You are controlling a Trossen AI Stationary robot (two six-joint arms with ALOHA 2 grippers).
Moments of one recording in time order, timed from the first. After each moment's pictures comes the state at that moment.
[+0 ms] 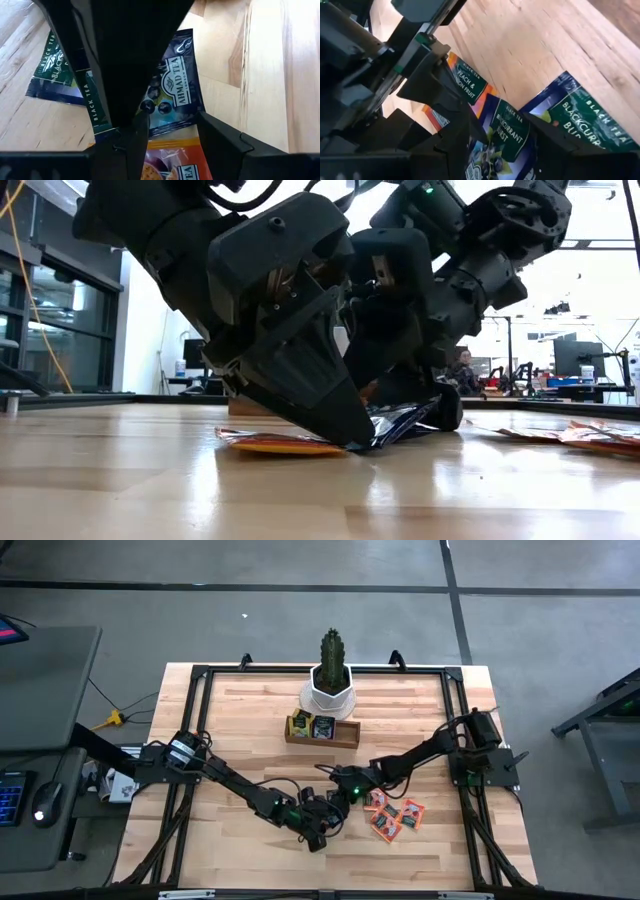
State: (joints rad) left arm -0.46 2.05 1.16 0.05 -0.32 -0.68; right arm 0.21 1.94 0.88 0.36 -0.18 0.99
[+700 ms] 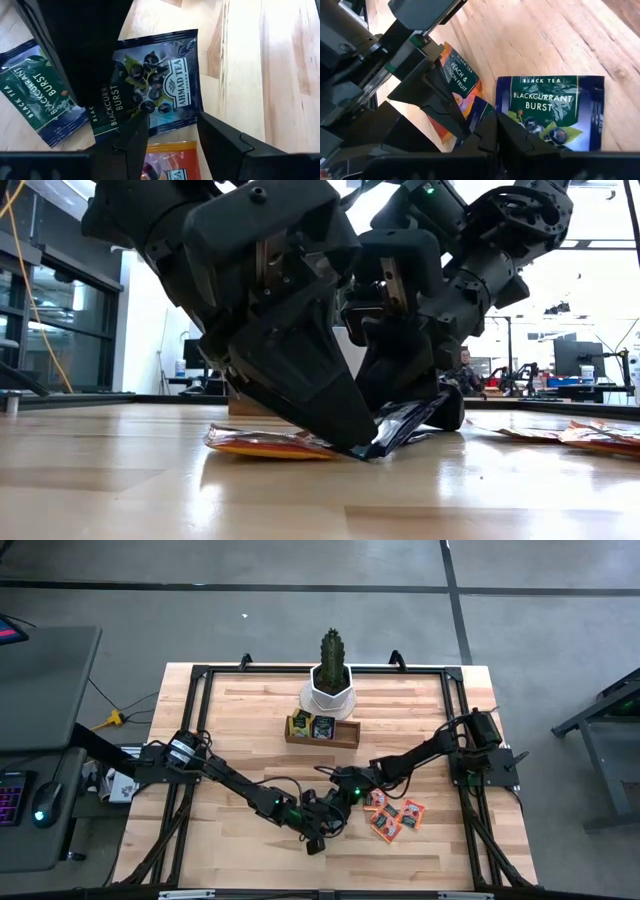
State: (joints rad) left arm -0.46 2.05 1.16 0.05 -0.22 -0.66; right arm 0.21 1.94 0.89 0.33 -0.19 0.95
